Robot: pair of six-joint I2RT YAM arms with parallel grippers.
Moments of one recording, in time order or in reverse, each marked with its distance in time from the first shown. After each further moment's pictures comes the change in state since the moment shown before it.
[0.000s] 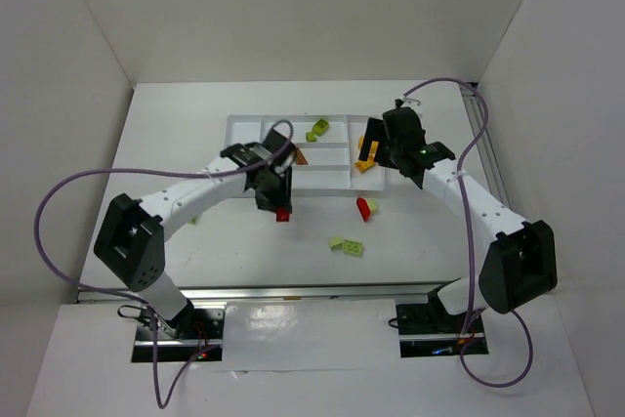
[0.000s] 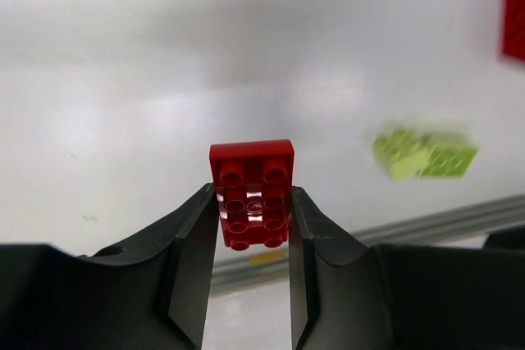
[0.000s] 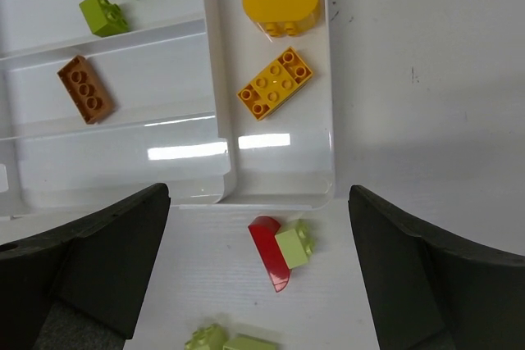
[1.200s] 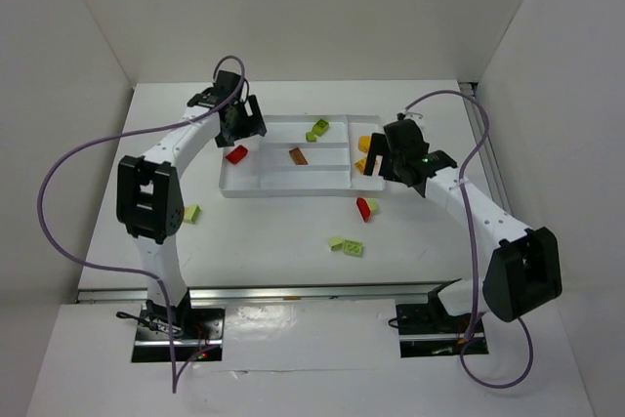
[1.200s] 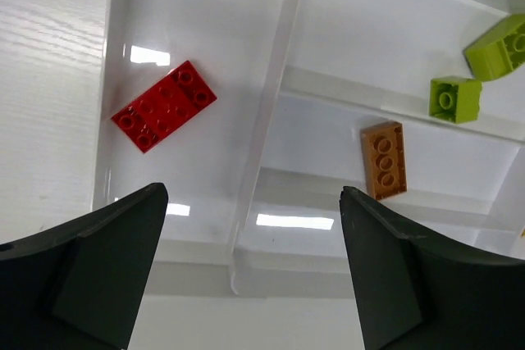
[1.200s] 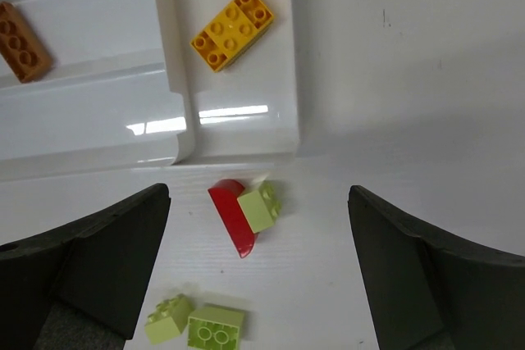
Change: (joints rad) left arm 0.451 0.345 0.444 0.158 -0.071 0.103; right arm 0.000 -0.044 -0.063 -0.073 0.018 -0.006
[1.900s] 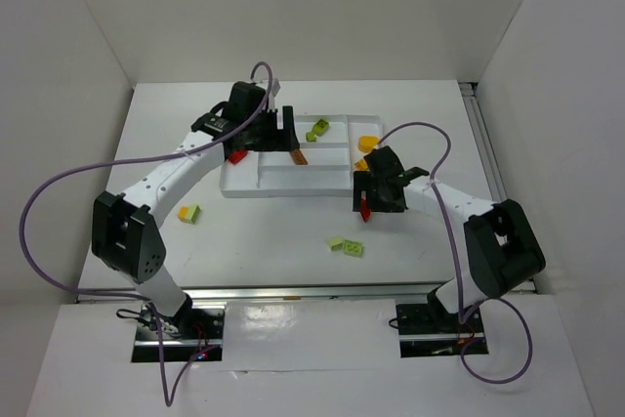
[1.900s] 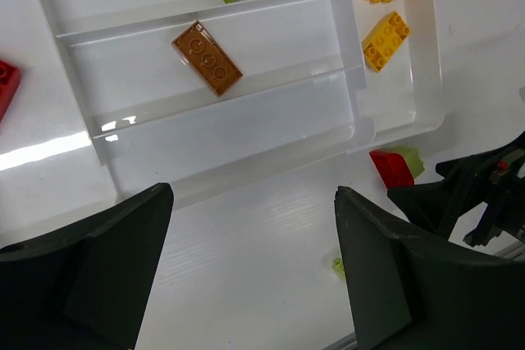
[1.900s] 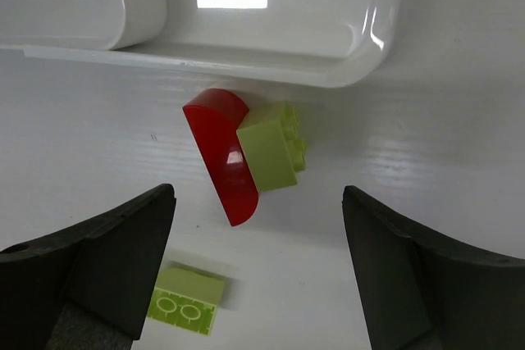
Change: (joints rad) left arm -0.208 -0.330 -0.219 0.126 0.167 0.158; right arm 0.074 0.130 -0.196 0.061 -0.163 -0.021
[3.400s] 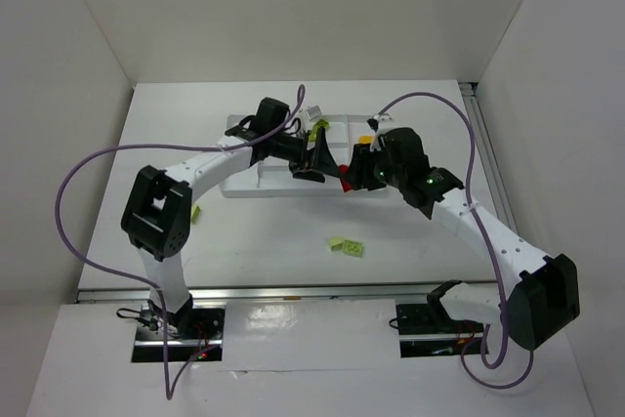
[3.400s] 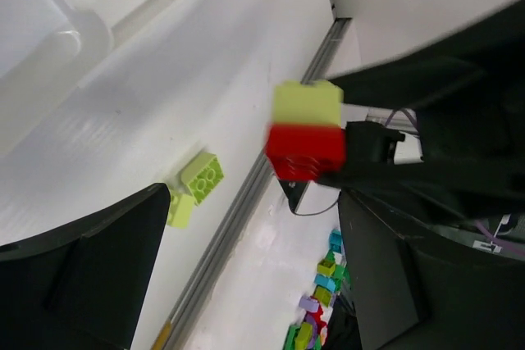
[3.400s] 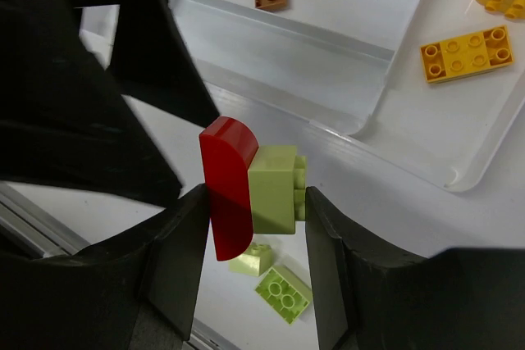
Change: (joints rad) left arm -0.058 0.179 -0.074 0.255 0.781 -0.190; right arm 0.036 -0.293 0.090 0.118 -0.228 -0.137
